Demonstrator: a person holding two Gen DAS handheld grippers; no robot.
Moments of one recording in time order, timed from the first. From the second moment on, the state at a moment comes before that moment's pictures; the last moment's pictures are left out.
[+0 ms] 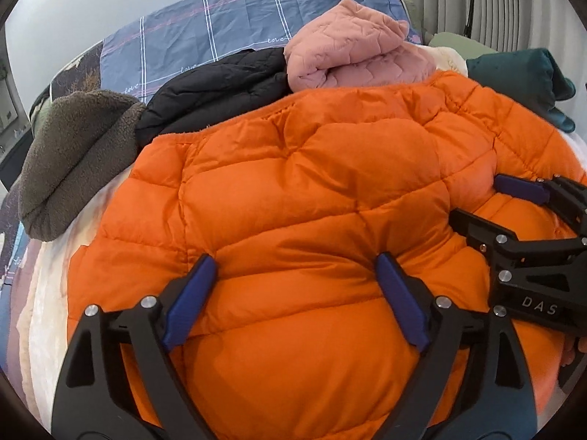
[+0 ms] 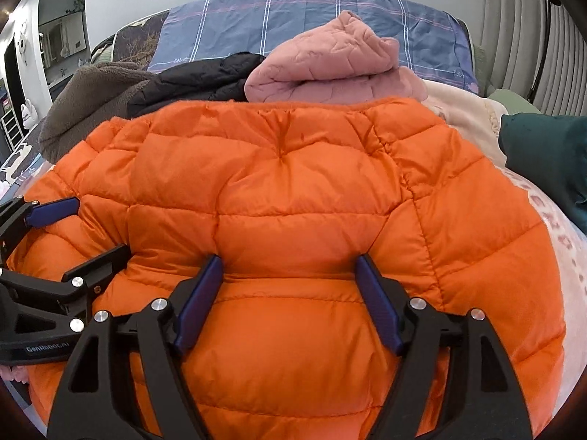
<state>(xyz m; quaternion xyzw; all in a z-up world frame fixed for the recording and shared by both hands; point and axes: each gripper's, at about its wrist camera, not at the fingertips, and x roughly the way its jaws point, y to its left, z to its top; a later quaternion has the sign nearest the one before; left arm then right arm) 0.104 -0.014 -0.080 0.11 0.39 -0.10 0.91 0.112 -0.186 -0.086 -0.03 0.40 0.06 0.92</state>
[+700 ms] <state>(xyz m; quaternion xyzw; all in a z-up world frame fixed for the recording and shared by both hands) 0.023 0.009 -0.038 0.07 0.39 -0.14 0.91 0.018 -0.201 -0.043 -0.04 0.40 0.10 0.91</state>
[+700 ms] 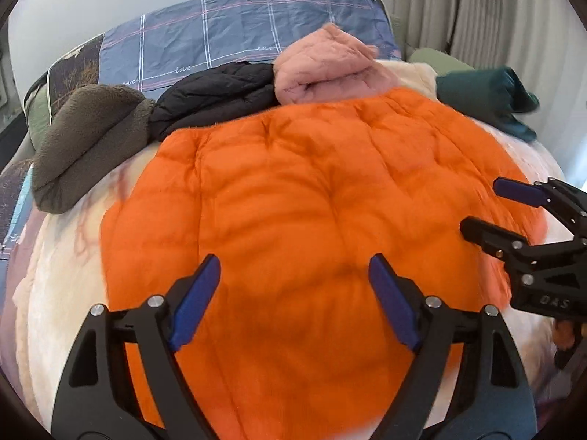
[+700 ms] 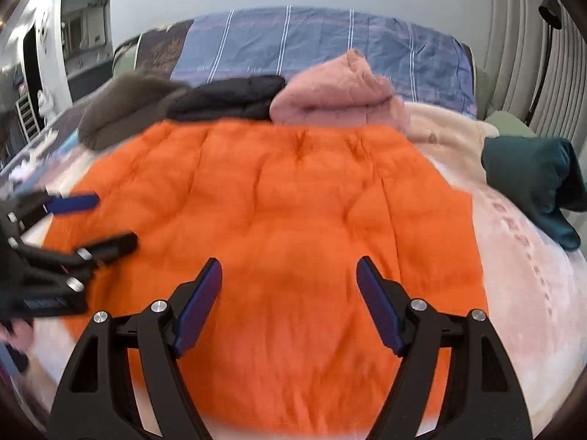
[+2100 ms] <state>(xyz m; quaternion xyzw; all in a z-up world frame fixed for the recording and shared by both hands) 0.030 0.021 0.003 0.06 0.32 -0.11 0.94 0.031 -0.239 -0.001 0.02 0.33 0.09 0.94</state>
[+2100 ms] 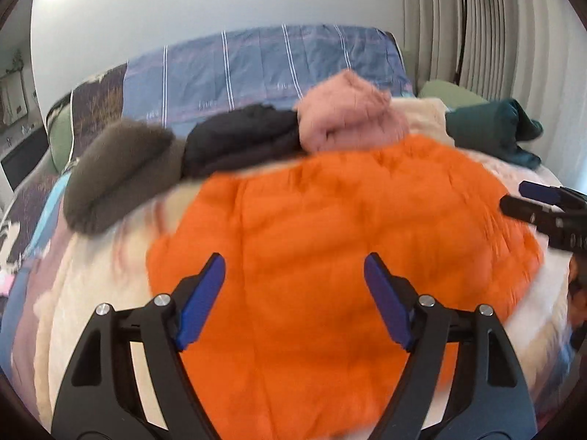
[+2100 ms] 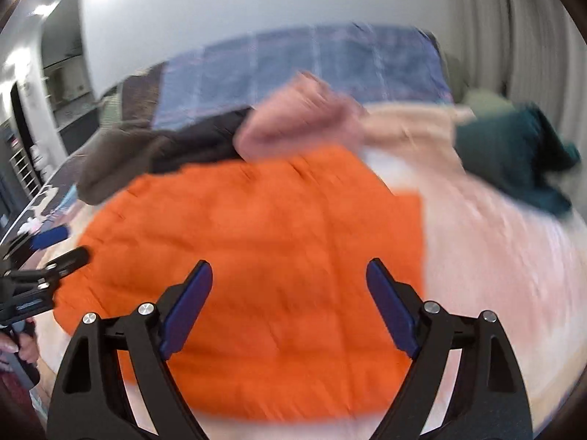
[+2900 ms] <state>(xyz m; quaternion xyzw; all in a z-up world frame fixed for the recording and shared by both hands) 0.143 -0.010 -0.004 0.04 0.35 -0.10 0.93 0.151 -0.213 0.000 0.04 0.38 0.10 0.92</state>
